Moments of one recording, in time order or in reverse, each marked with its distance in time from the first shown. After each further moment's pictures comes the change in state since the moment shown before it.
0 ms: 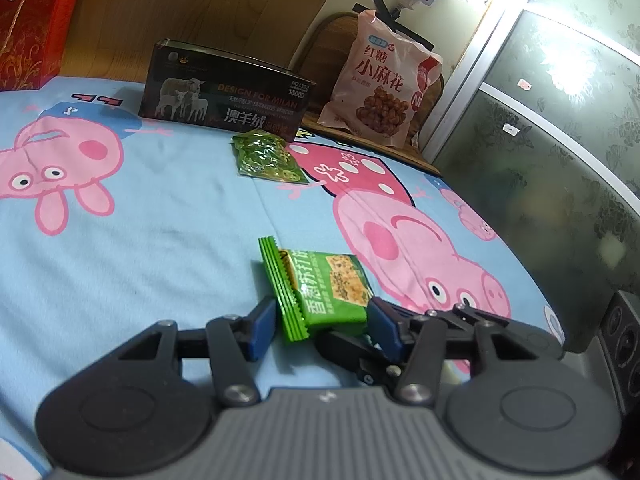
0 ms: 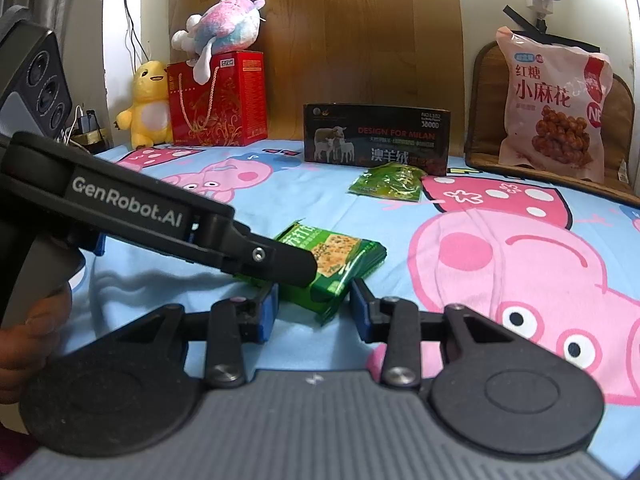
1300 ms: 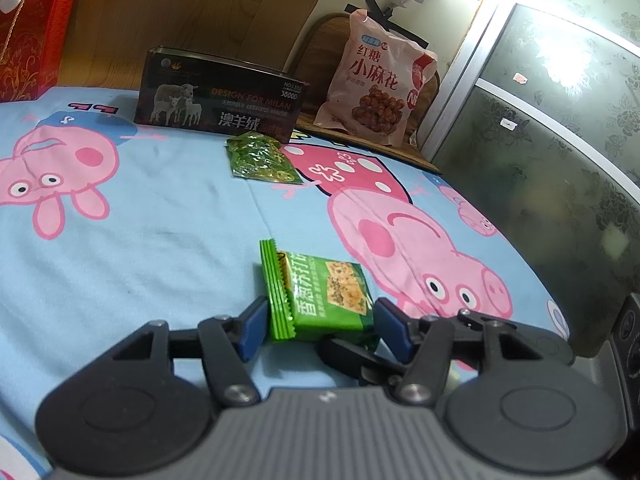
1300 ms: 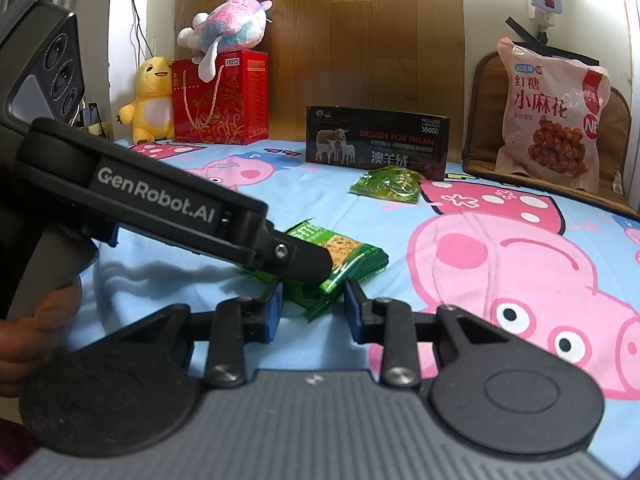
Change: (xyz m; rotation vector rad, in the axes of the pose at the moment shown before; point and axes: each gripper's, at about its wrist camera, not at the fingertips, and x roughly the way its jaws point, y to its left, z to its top) left arm 0.001 -0.005 -0.002 0.030 -0.007 0.009; right arm -0.006 0.004 -0.003 -0.033 -0.010 -0.013
